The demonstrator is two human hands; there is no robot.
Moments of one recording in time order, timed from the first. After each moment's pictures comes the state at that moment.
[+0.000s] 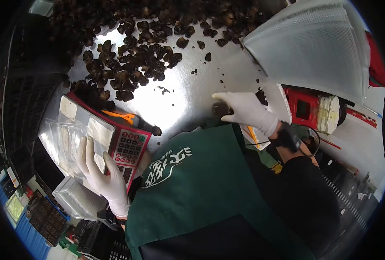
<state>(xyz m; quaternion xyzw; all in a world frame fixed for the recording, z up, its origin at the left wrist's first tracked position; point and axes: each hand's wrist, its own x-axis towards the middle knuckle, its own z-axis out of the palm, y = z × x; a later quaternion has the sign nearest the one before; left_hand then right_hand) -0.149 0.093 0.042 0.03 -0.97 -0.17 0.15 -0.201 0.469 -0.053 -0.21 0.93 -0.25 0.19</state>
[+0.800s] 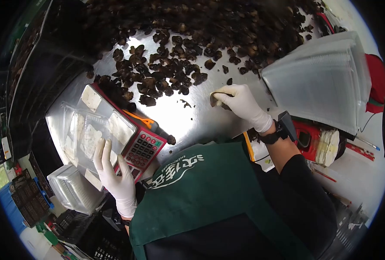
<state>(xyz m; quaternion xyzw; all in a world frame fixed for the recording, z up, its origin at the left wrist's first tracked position) -0.132 0.084 0.044 0.09 -0.96 -0.22 0.16 -0.285 0.412 -0.041 -0.08 0.82 -0.52 0.22</state>
